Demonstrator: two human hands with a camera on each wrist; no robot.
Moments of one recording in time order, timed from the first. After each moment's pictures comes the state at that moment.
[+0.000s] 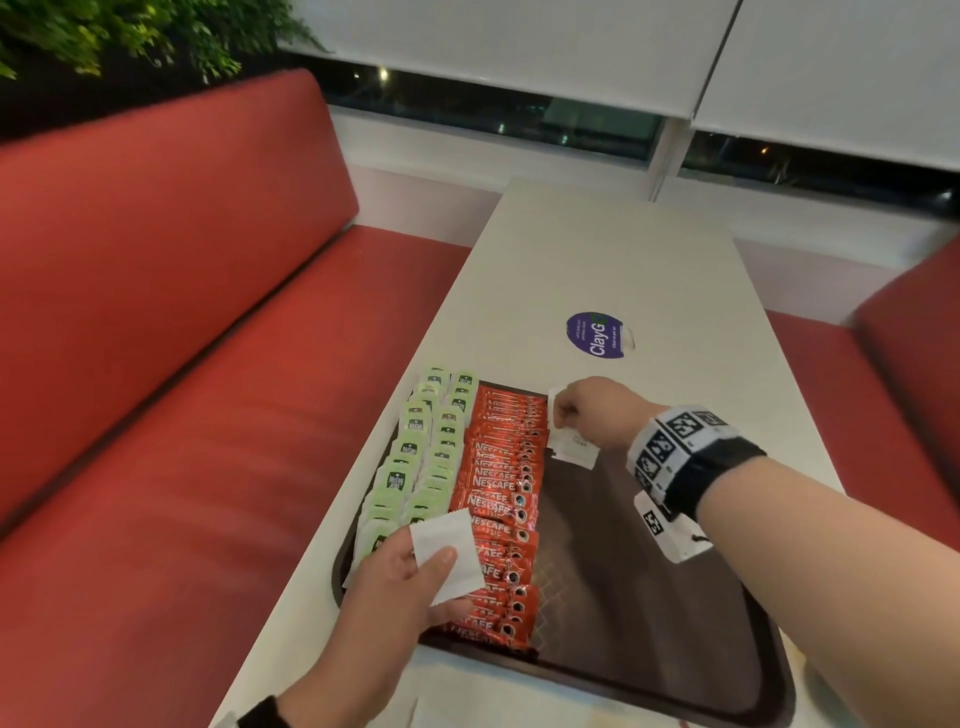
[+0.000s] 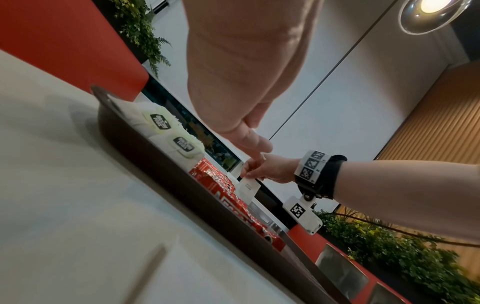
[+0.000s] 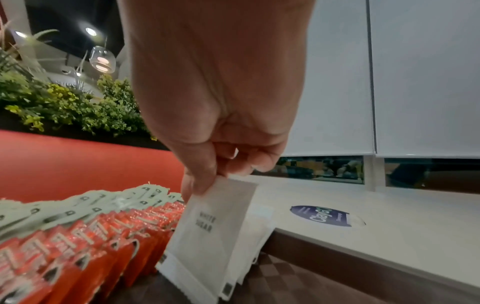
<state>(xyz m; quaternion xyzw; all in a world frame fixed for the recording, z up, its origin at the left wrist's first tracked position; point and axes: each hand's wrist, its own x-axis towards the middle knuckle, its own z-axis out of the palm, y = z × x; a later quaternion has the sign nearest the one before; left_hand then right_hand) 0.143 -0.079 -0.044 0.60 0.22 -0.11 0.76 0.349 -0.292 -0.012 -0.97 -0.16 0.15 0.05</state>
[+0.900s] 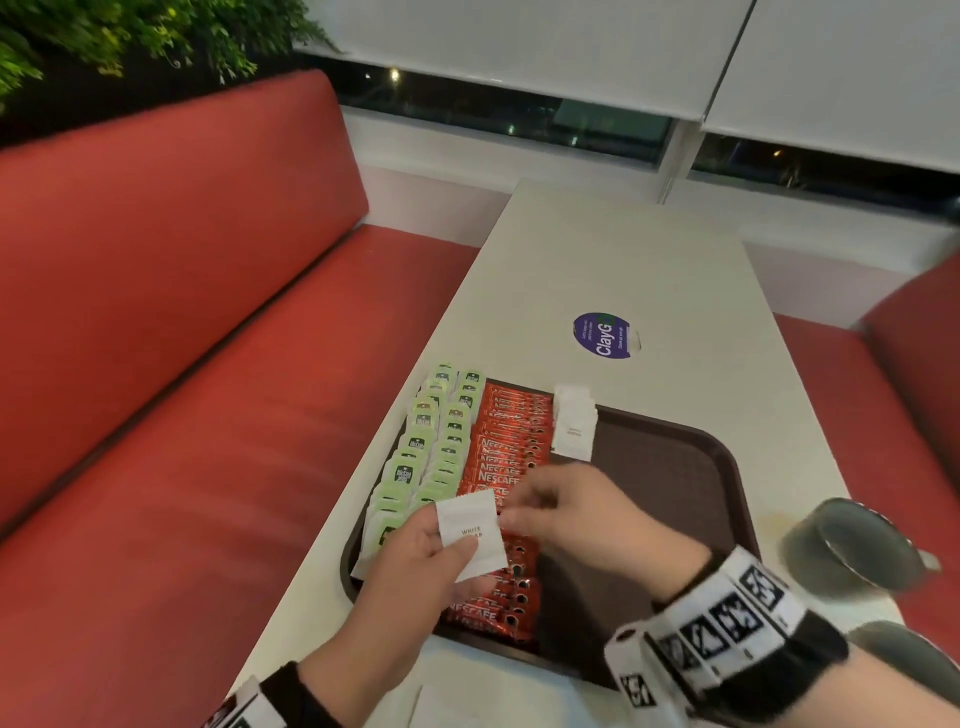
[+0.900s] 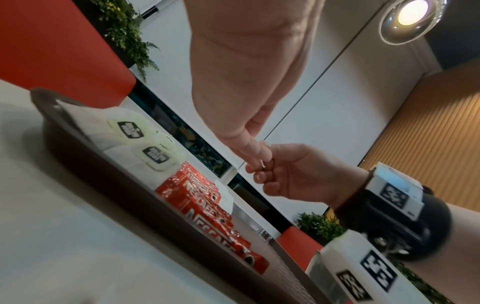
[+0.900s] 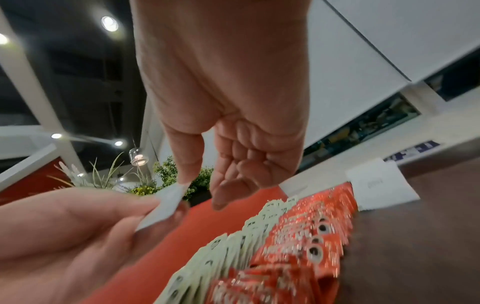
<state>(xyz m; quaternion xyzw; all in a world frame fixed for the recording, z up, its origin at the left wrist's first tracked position) 0.144 -0.090 -0.020 0.60 0.18 -0.12 0.77 0.211 -0.254 0.015 -0.89 -0.15 0.21 0.37</state>
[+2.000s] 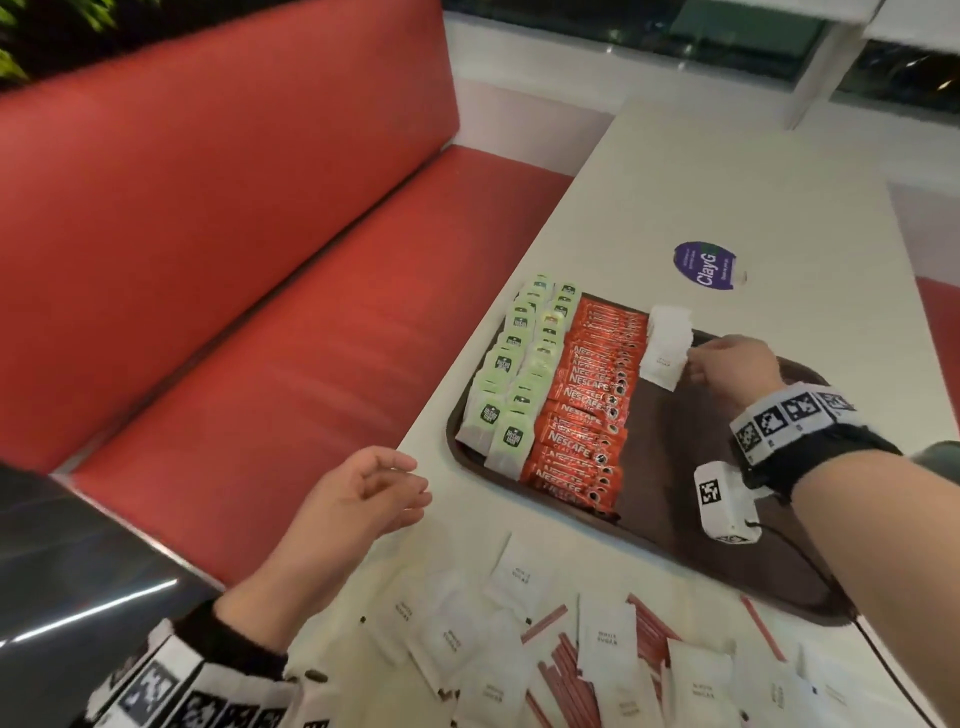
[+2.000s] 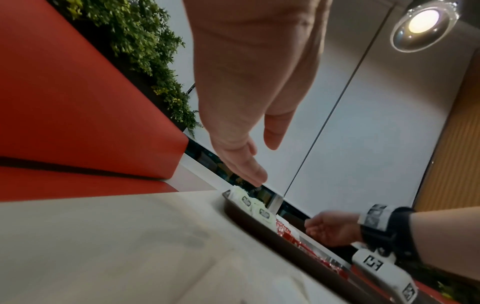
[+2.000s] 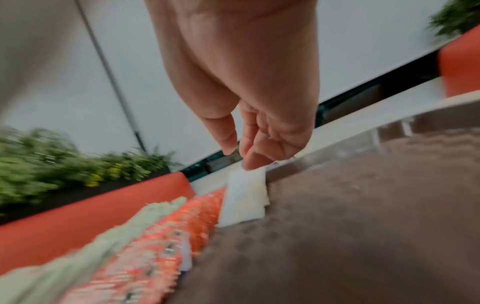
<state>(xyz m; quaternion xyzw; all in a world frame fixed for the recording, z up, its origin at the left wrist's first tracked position) 0.042 0.014 -0.020 0.66 0.26 -0.05 0.71 0.297 -0.305 -0.040 -0.91 0.16 0.06 0.39</state>
